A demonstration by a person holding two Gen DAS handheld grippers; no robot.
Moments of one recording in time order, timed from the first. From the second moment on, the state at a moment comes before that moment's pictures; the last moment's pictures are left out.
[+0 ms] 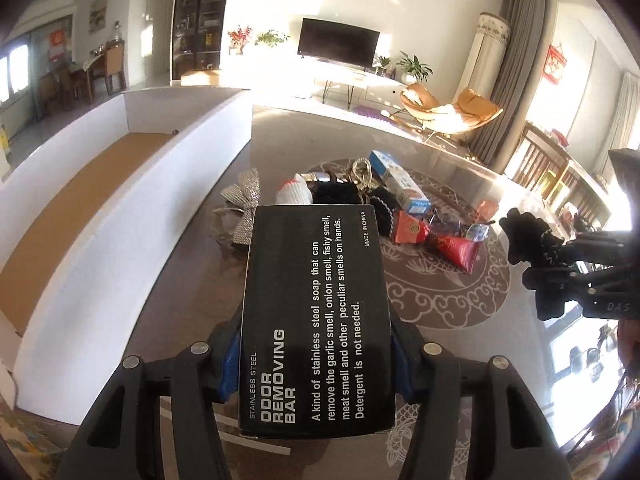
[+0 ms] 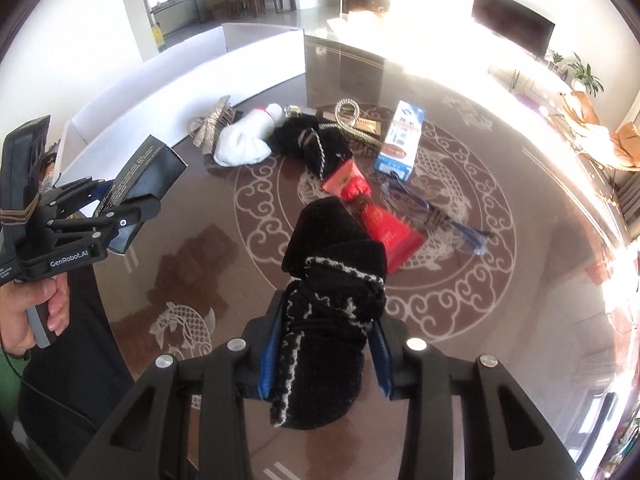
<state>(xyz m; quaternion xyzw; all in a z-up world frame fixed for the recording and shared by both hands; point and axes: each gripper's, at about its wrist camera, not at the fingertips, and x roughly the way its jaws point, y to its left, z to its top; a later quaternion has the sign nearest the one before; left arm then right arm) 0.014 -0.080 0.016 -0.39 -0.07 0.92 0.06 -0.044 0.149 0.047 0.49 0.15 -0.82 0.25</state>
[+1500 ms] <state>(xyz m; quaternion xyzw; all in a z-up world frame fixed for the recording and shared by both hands) -0.054 -0.338 -0.023 -0.53 -0.08 0.83 -0.18 -0.106 -0.253 -0.012 0.38 0.36 -0.76 0.38</state>
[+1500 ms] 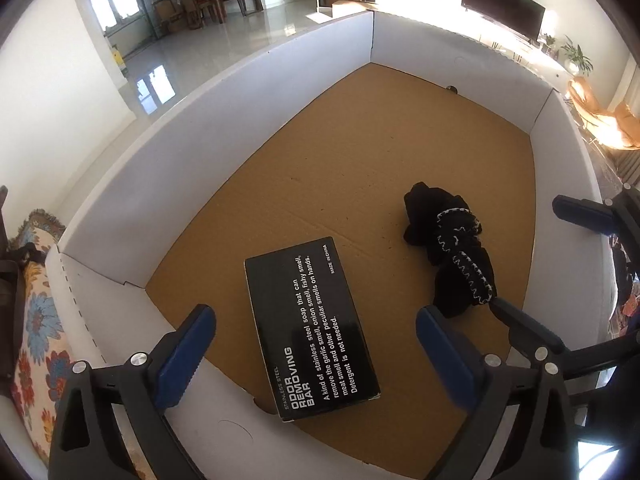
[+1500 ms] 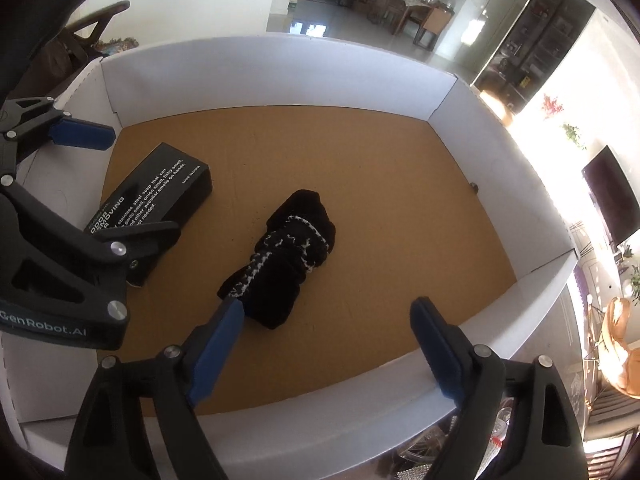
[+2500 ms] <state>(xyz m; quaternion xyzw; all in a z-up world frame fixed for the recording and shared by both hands) 0.026 -0.231 0.102 -0.31 -0.10 0.94 -0.05 -0.064 -0.100 0.074 0.28 0.21 -0.88 0.31</state>
